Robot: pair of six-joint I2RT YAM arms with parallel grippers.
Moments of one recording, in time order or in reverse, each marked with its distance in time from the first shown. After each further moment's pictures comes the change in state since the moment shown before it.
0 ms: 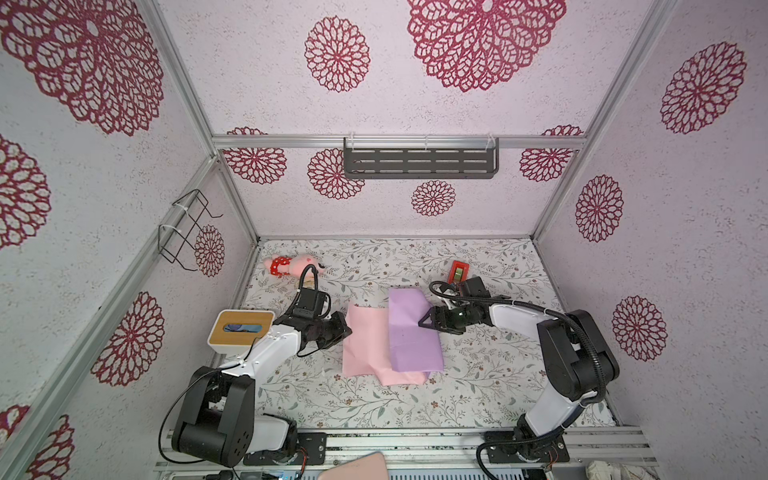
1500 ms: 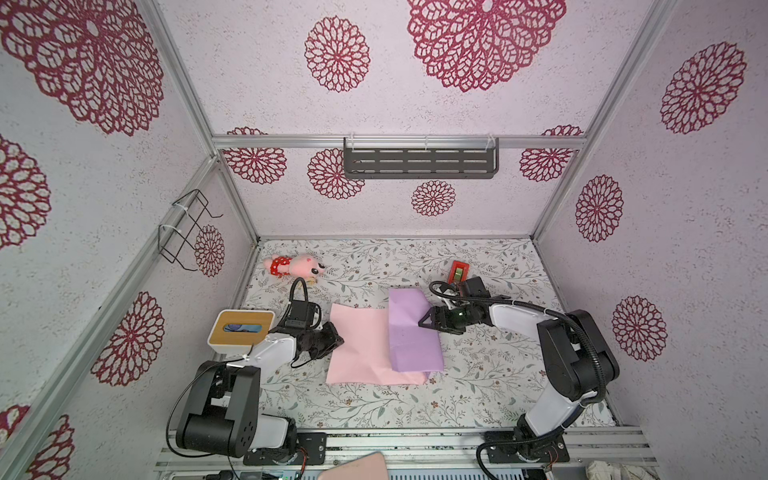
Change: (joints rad) left arm 0.105 0.030 -0.132 0.109 0.025 0.025; right arm 0.000 0.000 0.000 0.000 0.000 0.000
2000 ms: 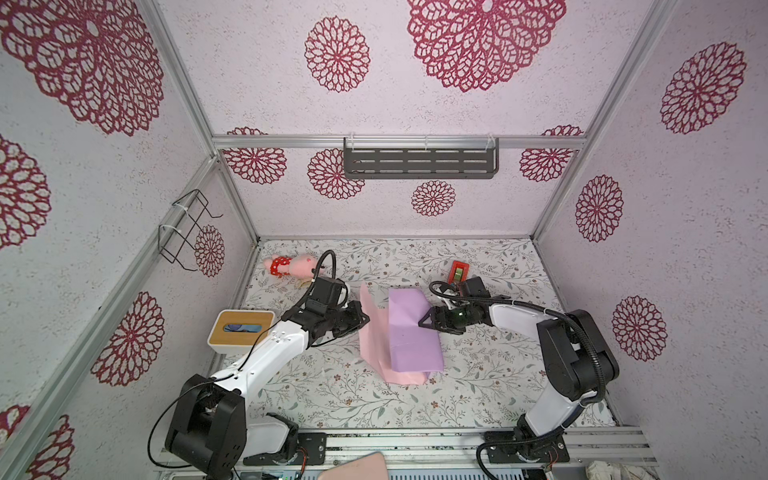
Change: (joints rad) left arm -0.308 -0.044 0.313 -0.158 -0.120 -0.089; right arm 0.000 0.003 0.002 0.000 -0.003 0.000
